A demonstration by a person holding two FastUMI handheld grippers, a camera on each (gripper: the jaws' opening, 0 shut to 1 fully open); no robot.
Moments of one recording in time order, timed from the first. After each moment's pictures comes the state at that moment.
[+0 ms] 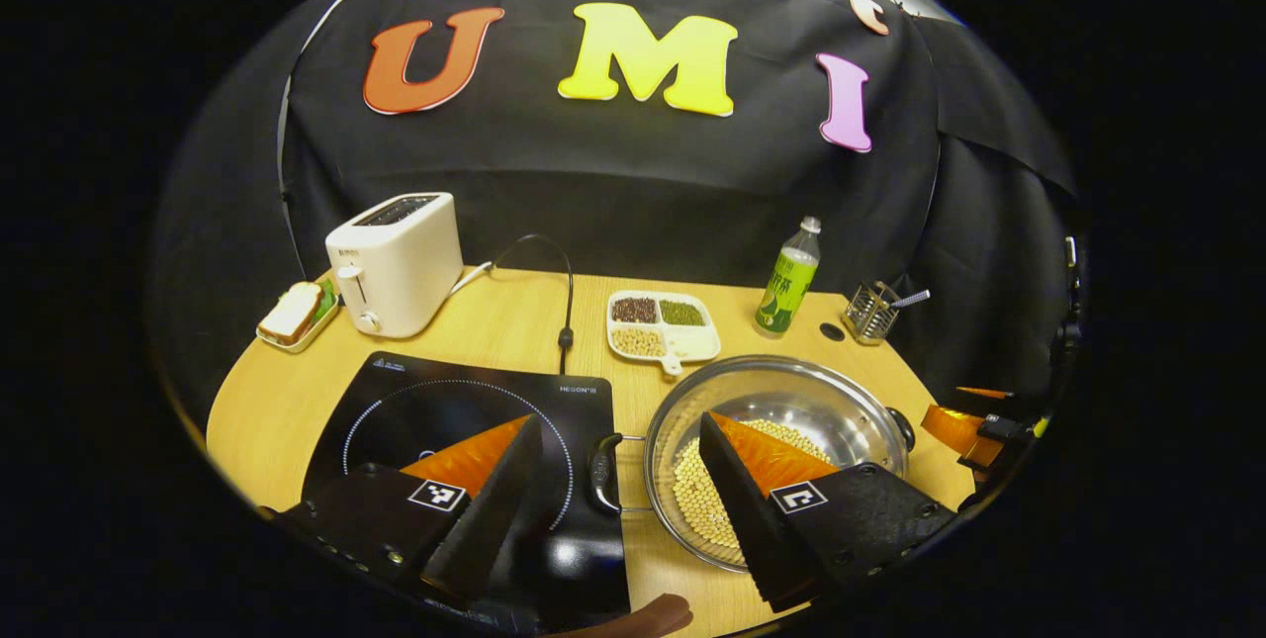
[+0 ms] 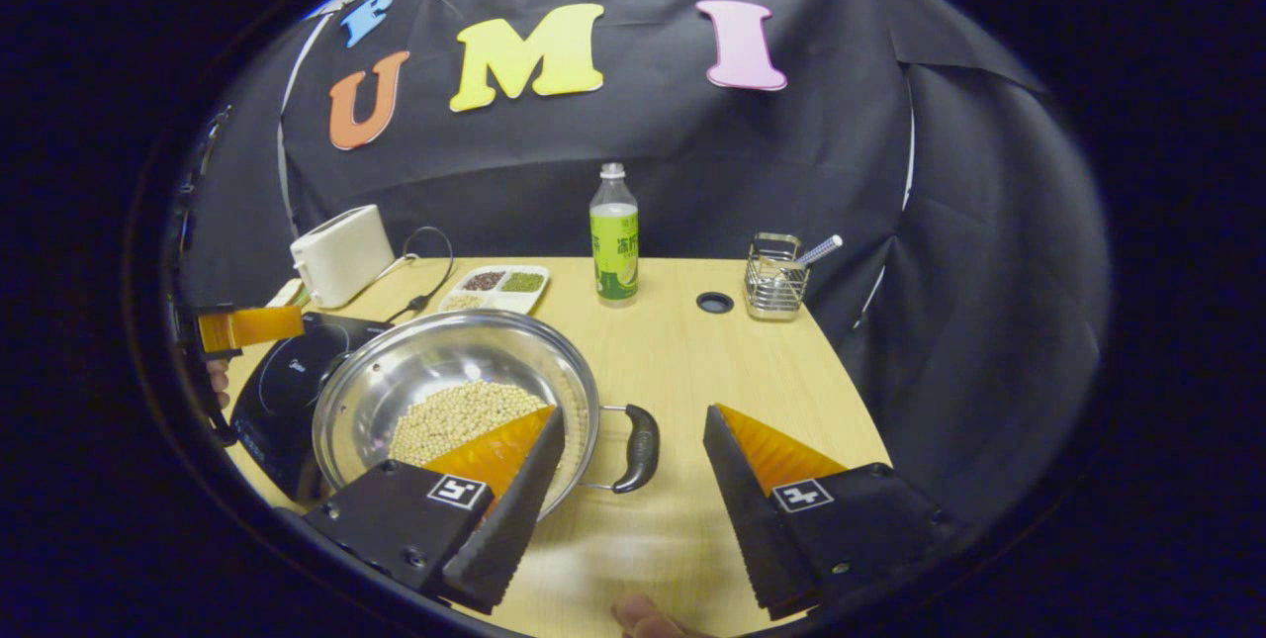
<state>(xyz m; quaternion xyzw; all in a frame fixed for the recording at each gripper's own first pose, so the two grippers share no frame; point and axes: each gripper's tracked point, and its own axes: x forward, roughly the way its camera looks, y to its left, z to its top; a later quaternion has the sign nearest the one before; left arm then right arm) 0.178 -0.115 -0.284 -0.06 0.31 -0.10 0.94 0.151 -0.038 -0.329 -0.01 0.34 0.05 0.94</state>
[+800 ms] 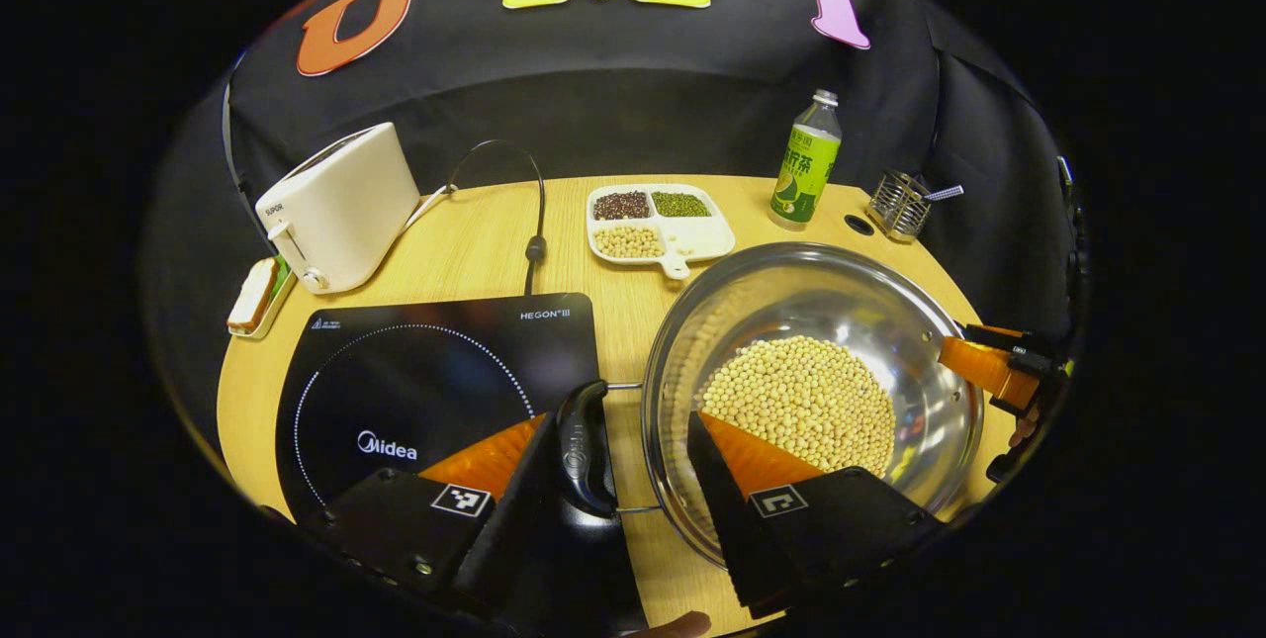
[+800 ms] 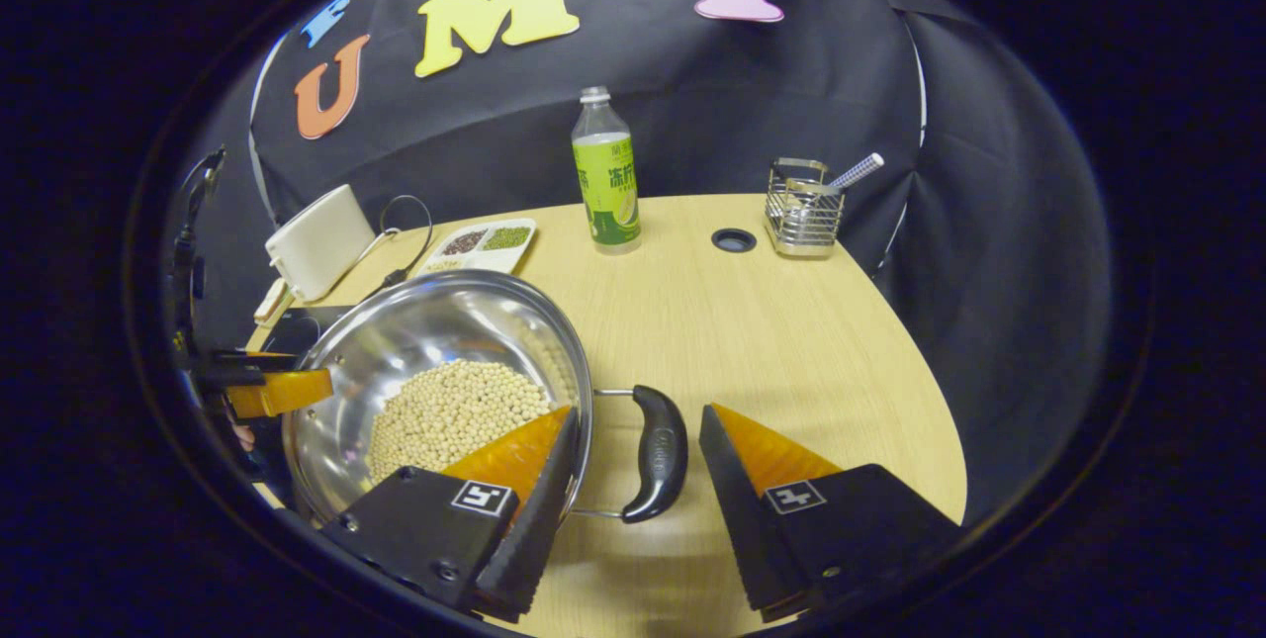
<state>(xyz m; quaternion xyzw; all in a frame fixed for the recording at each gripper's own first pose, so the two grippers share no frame) 0.185 -0.130 -0.362 0.01 0.41 -0.12 0.90 0.173 -0.021 -0.390 0.03 0.41 0.05 0.91</state>
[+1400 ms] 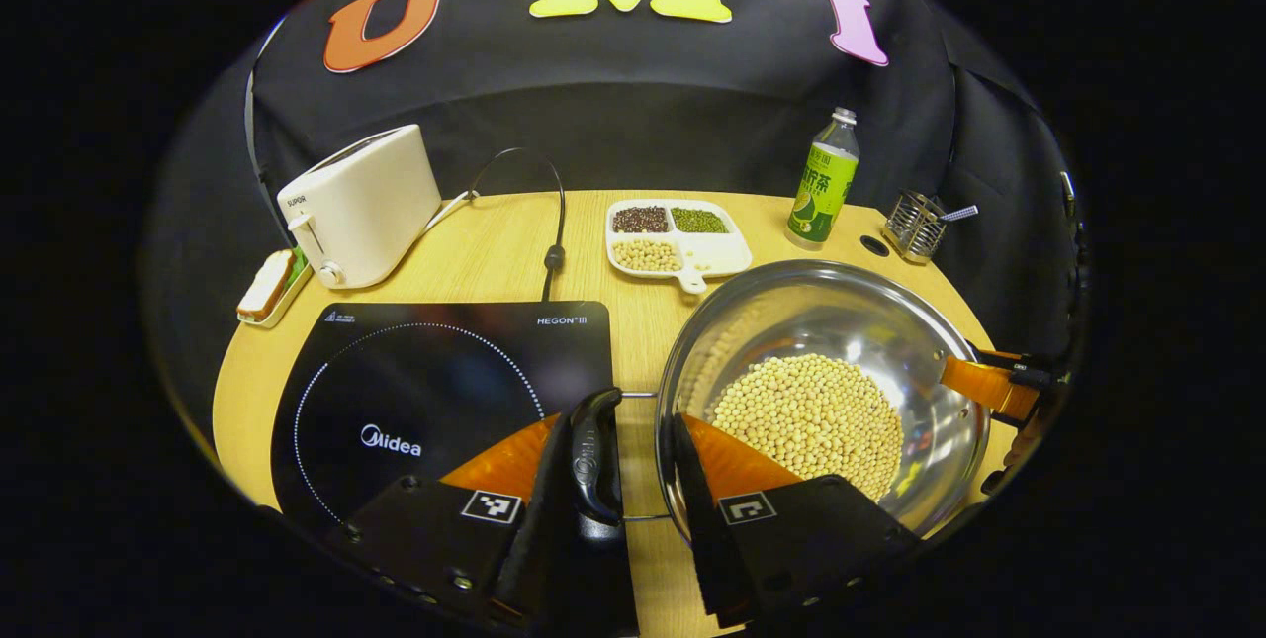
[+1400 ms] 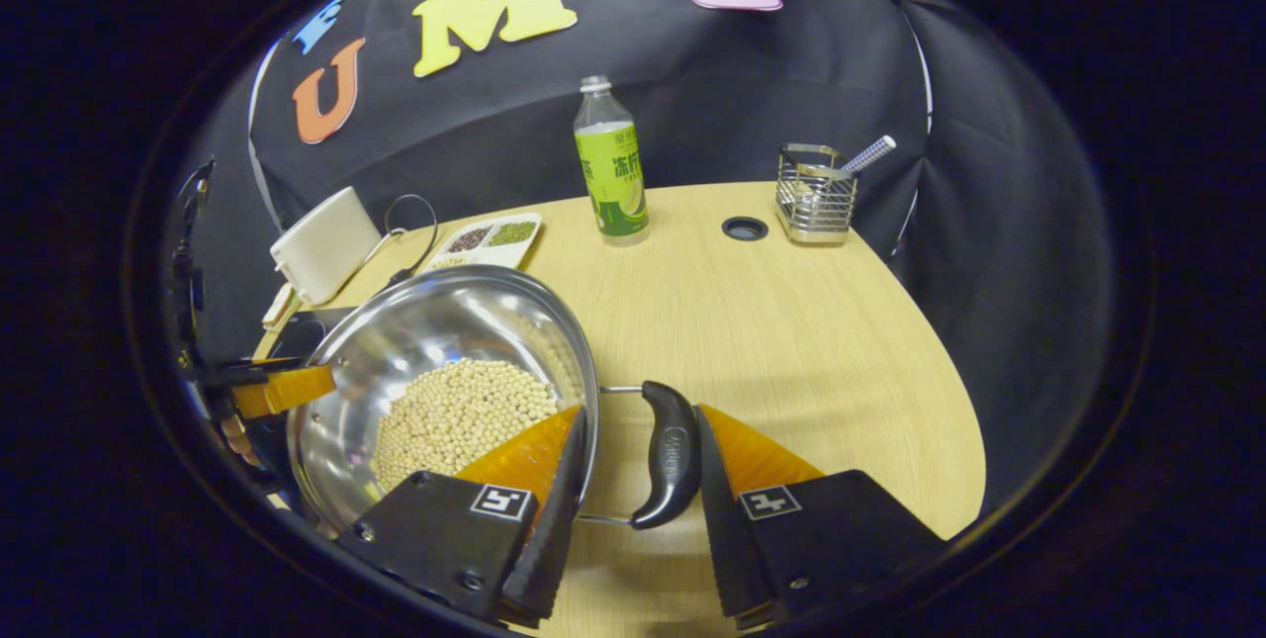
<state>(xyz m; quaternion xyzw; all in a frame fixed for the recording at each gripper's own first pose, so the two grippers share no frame) 0.186 -0.127 -0.362 -0.01 0.39 -0.09 0.92 0.173 -0.021 -0.392 0.04 0.42 0.06 0.91</state>
